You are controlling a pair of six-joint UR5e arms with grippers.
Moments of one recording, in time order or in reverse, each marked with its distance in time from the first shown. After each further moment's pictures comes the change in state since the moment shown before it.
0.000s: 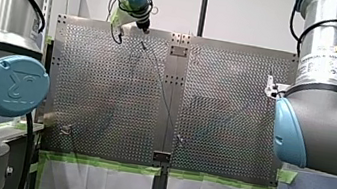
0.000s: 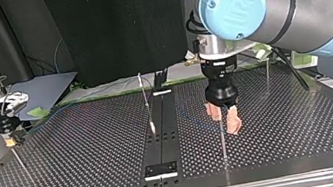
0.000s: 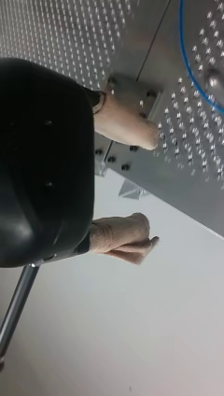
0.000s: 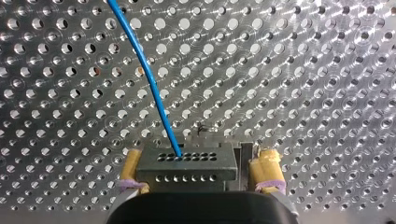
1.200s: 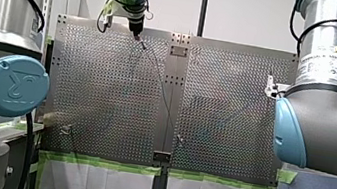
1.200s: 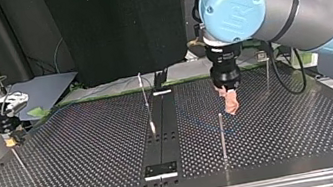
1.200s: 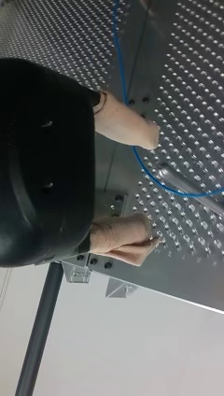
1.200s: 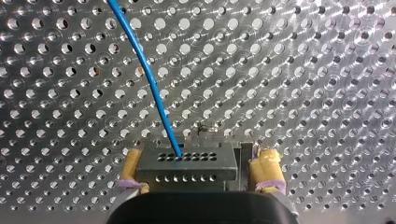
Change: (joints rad) left arm -0.001 0.012 0.000 -0.219 -0.038 0.301; right arm 0.000 0.000 0.000 0.000 0.000 0.000
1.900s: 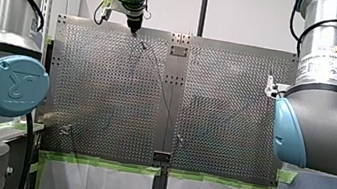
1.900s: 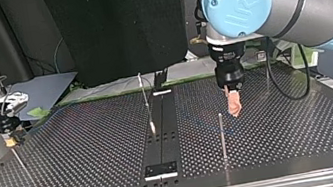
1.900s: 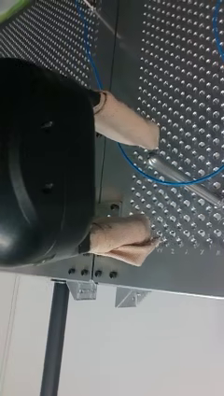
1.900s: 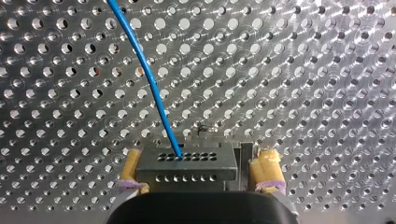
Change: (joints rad) left arm 0.002 0.015 0.000 0.012 -0.018 0.182; right arm 0.000 0.000 0.000 0.000 0.000 0.000
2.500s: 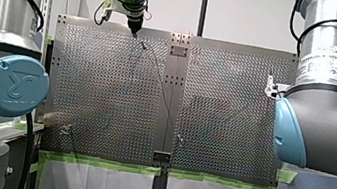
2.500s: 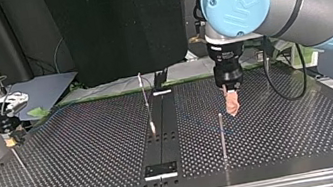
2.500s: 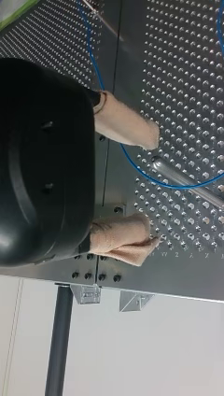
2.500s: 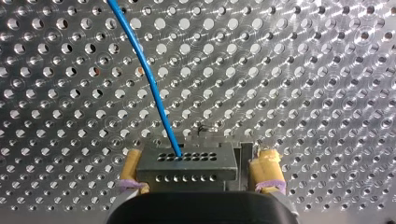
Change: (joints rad) left arm -0.003 0.000 -0.006 0.004 0.006 0.000; right arm 0.000 0.000 0.000 0.000 0.000 0.000
